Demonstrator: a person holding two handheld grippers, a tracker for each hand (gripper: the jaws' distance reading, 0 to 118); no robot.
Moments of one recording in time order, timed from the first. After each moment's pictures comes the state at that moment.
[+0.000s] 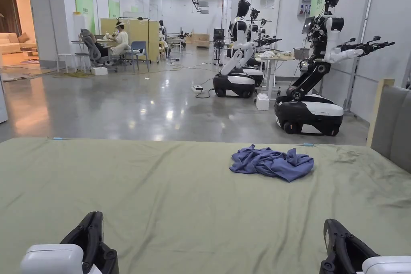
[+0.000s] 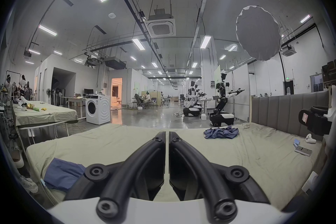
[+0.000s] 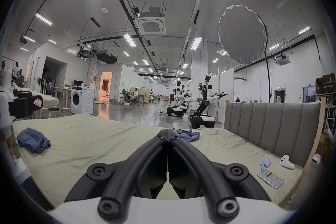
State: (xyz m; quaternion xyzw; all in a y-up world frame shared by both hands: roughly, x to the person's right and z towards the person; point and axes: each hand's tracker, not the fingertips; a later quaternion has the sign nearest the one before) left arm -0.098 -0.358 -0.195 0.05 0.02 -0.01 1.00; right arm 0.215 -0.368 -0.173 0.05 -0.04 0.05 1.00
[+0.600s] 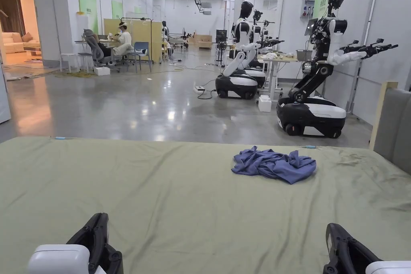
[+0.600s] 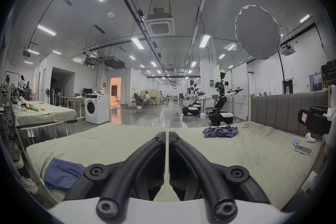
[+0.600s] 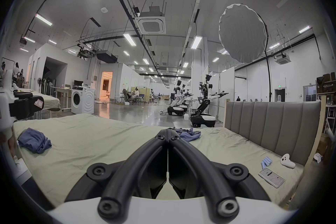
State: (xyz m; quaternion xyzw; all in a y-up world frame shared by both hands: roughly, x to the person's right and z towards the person) left arm -0.097 -0.360 -0.195 0.04 0.01 -0.01 1.00; right arm 0.215 -0.369 -0.172 0.05 -0.03 0.05 1.00
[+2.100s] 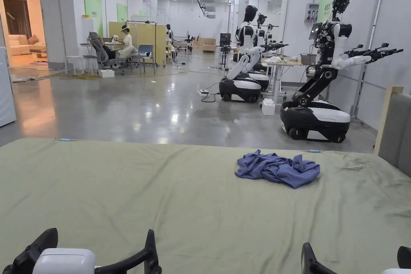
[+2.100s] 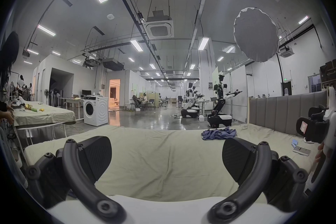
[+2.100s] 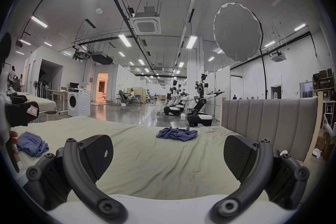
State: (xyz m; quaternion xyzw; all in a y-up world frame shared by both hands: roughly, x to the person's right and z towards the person) left arm -0.095 -0.362 -0.192 0.04 -0.01 0.01 1.00; right arm 0.219 -0.370 -0.172 0.05 -0.05 0.03 1.00
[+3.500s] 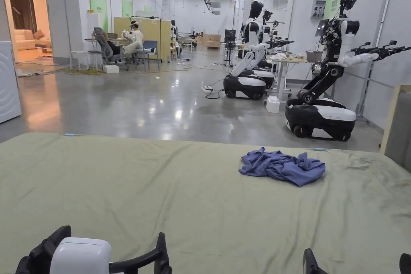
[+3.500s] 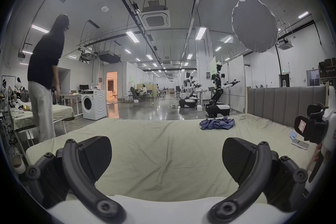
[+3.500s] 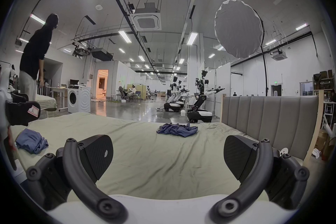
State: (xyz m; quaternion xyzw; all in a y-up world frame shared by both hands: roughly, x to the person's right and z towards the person) left arm -0.093 -0.357 -0.201 0.00 -0.02 -0.02 1.00; right arm 0.216 -0.379 -0.178 0.03 -0.05 0.04 1.00
